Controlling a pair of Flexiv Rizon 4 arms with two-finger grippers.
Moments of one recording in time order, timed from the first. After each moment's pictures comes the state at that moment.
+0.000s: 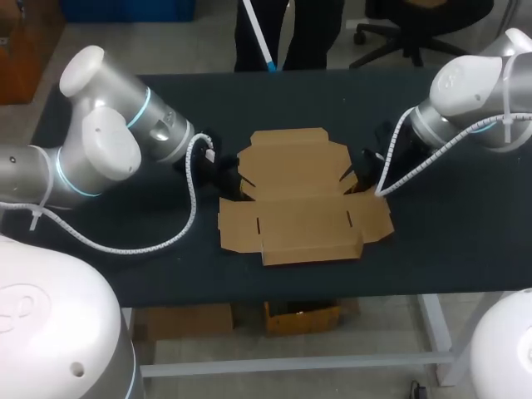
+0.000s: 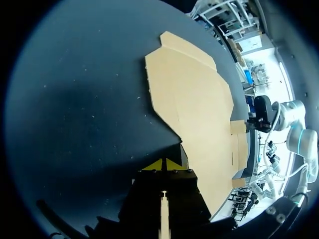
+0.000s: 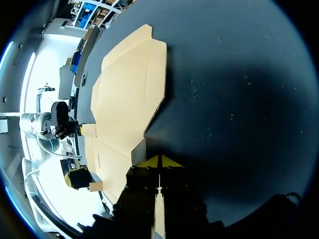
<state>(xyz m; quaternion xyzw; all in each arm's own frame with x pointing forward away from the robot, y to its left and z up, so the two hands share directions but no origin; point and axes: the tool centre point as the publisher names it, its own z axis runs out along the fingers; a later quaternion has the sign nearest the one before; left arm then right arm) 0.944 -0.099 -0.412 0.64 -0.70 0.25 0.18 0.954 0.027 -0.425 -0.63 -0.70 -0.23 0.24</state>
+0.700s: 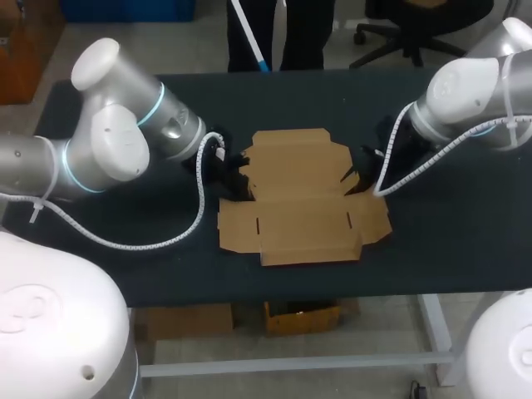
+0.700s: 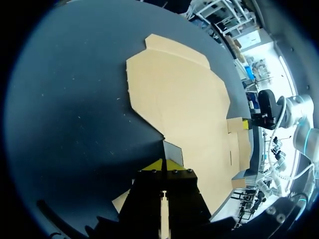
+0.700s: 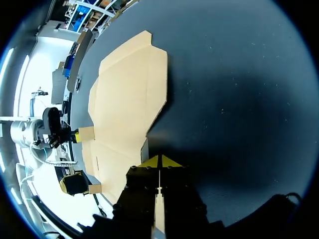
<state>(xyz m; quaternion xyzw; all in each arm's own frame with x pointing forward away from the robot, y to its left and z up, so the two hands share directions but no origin) 0.938 -0.115 -0.398 0.63 -0.72 0.25 0.15 0.950 0.023 -0.411 -0.65 -0.70 -0.22 0.20</state>
